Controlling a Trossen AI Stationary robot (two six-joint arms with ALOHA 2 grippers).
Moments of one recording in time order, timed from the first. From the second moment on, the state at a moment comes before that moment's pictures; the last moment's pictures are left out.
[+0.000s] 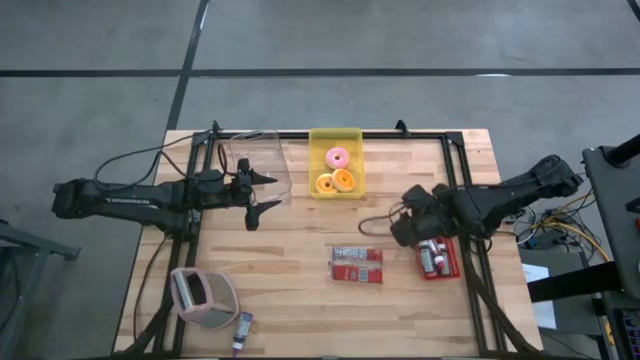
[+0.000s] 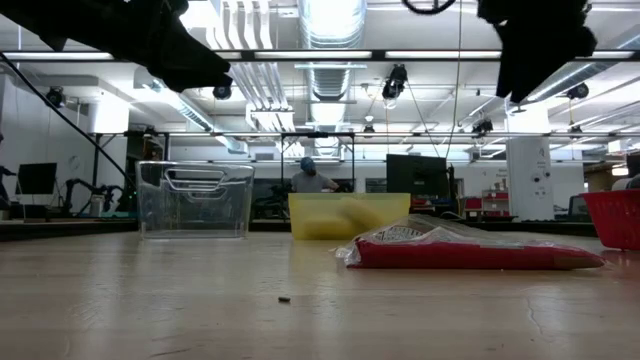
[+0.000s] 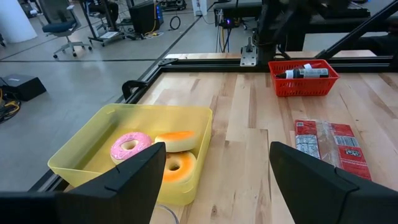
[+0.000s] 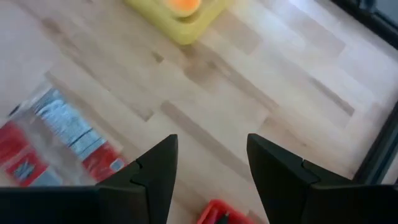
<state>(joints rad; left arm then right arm) 0.08 0.82 0.49 0.05 -0.16 0.07 0.33 1.27 1.13 -1.26 0.53 1.18</state>
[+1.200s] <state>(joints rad) 0.08 0.82 0.49 0.05 -0.16 0.07 -0.36 1.20 1.01 -0.88 0.36 0.46</state>
